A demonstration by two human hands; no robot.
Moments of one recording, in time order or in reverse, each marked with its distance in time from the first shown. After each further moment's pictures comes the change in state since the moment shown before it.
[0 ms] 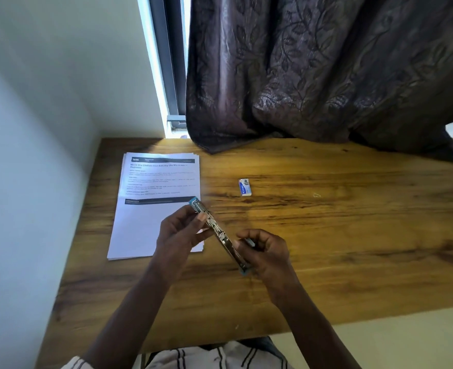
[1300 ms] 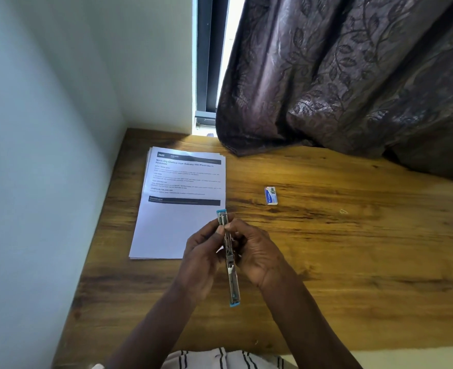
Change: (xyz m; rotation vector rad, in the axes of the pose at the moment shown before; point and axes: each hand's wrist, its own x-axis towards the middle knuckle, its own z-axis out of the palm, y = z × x) left_hand -0.005 -0.009 -0.012 -0.277 0.065 -0.155; right_hand 0.040 -0.028 0.092 0.263 -0.111 0.339
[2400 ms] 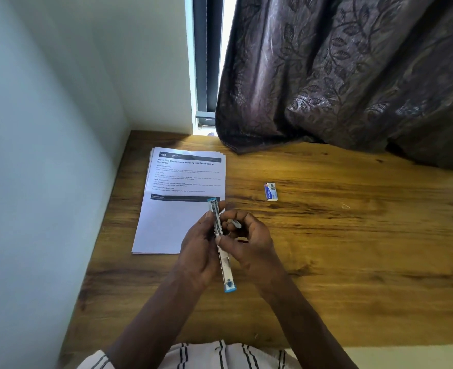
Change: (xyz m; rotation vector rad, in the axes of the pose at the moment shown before) left_hand -0.004 0.017 0.032 -0.243 0.140 -0.151; right_hand -0.027 0.008 -0.013 -0.428 -0.068 -0.449
